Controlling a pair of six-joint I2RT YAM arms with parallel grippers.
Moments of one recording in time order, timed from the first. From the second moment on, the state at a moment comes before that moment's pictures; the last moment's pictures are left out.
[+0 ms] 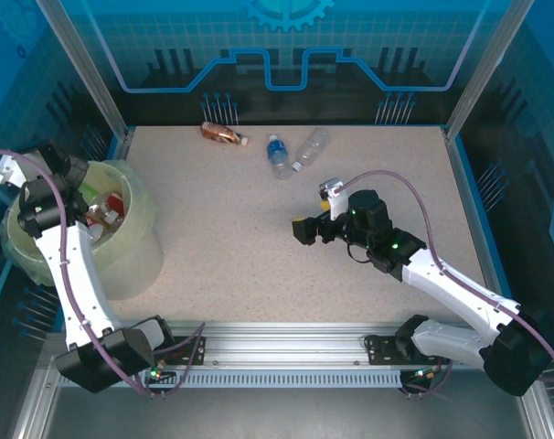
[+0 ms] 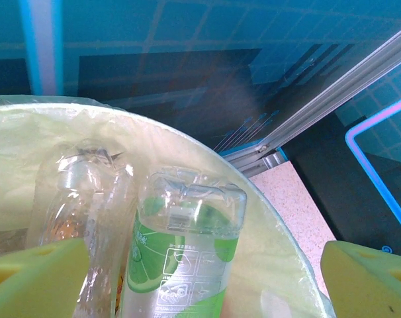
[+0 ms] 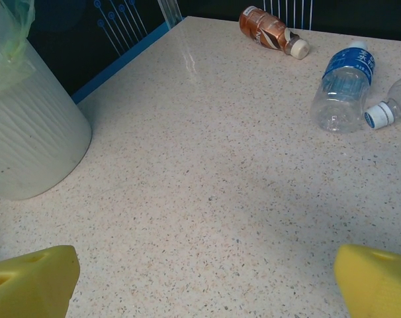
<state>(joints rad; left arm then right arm) 0.53 1.14 1.40 -0.81 -0.24 -0.70 0.63 1.09 0.79 -0.13 -0.16 0.22</state>
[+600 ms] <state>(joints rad) 0.48 1.29 1.50 -0.80 -0.10 -0.58 0.63 1.10 0.79 -0.15 -0.16 0.22</state>
